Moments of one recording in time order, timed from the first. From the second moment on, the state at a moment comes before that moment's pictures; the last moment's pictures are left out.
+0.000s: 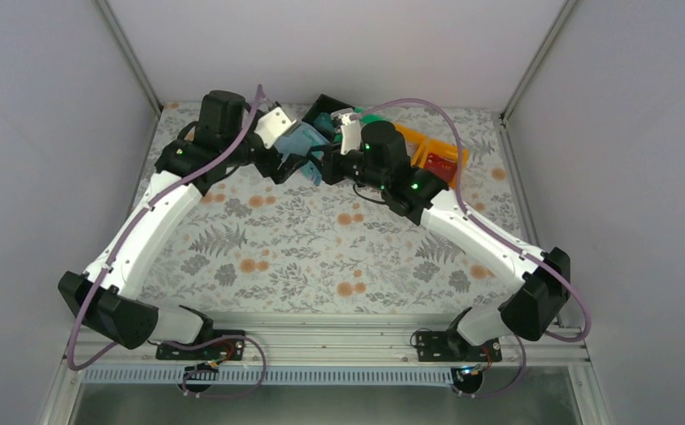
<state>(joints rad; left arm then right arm) -0.42 1.37 1.51 -0.73 0.39 0.37 0.78 1.45 1.36 -0.18 -0.20 0.46</state>
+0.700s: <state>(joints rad) -0.19 1.37 1.59 -0.81 0.58 0.41 0.75 1.39 1.36 -0.28 -0.36 0.29</state>
